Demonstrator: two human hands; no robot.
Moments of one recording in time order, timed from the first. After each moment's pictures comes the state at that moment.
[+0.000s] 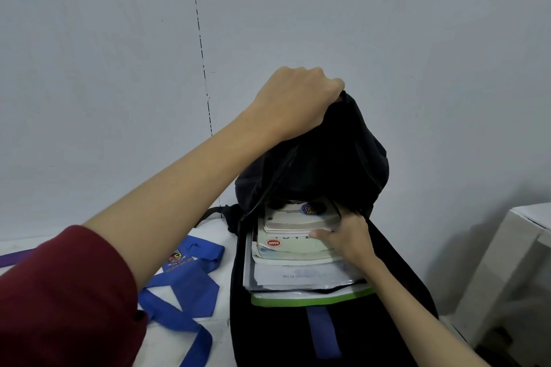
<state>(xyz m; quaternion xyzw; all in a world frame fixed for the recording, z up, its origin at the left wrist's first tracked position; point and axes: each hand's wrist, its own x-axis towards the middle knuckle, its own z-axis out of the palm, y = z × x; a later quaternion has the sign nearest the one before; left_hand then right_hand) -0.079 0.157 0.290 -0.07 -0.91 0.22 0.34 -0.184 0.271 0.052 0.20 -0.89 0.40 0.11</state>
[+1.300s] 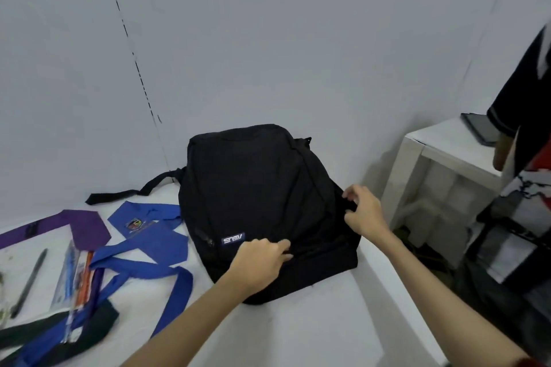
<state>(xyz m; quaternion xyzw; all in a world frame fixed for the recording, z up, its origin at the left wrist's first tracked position) 0.008 0.180 0.016 -0.15 -0.99 -0.01 0.01 -0.082 0.392 0.033 0.01 -0.92 0.39 0.08</state>
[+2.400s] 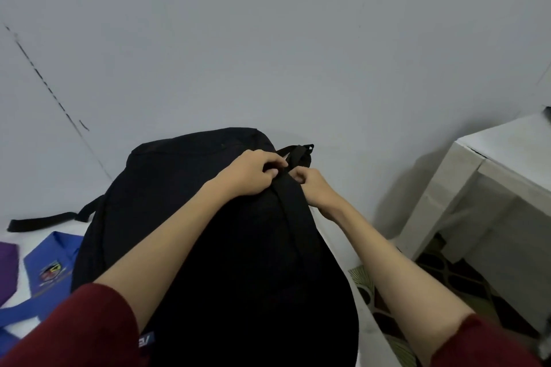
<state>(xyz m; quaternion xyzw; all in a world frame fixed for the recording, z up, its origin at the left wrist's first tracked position) -0.266 0.185 0.081 -0.08 -0.97 -0.22 0.00 -0.301 0.336 0.028 0.16 -0.81 0.54 -0.15</state>
